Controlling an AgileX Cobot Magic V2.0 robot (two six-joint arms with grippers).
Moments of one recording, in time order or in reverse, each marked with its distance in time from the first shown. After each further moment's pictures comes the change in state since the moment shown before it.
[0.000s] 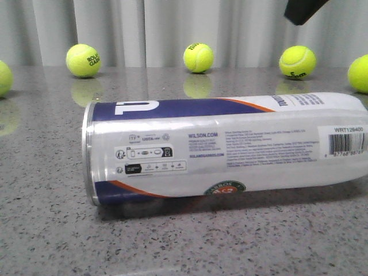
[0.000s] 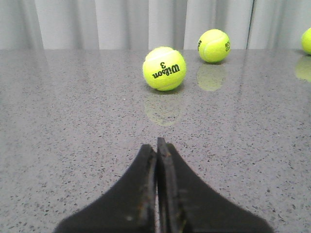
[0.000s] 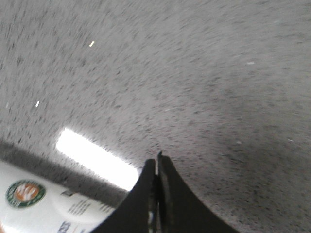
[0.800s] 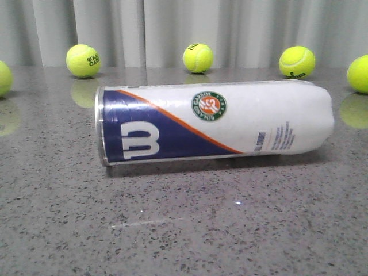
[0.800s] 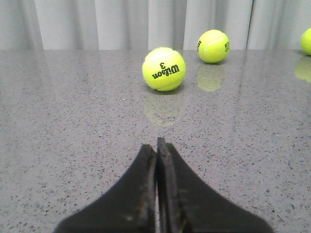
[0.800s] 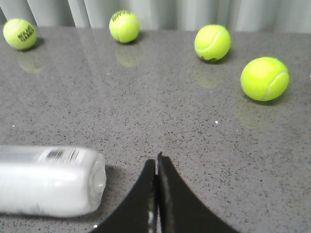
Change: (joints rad) left arm 0.000 0.000 0.000 0.000 0.000 0.000; right arm -0.190 -0.896 0.826 -0.014 -0.603 0.031
